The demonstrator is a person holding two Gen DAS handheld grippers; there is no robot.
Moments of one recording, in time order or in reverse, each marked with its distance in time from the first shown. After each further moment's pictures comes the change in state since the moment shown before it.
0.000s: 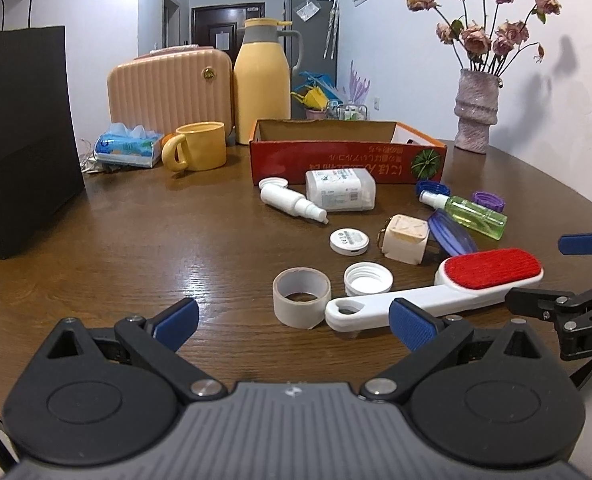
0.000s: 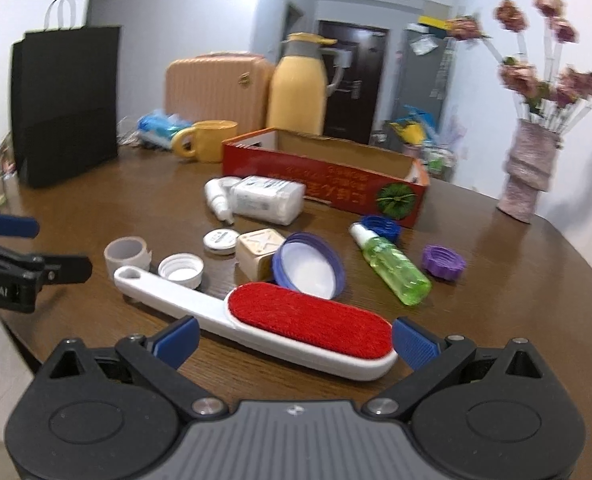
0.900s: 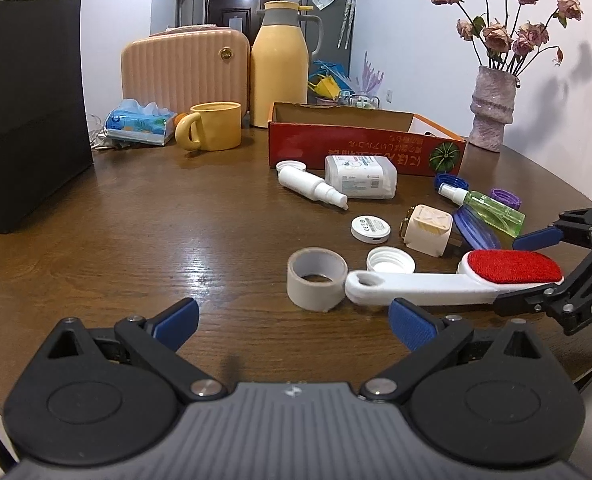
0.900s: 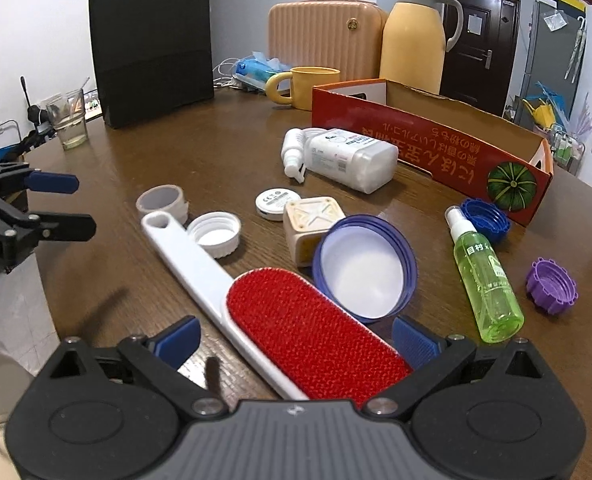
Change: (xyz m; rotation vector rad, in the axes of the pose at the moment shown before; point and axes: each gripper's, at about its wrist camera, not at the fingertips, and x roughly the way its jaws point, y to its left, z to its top) left arm 0.009 0.016 -0.005 -0.054 0.039 0.007; right arm 0.077 -0.039 0.021 -0.169 0.159 0.389
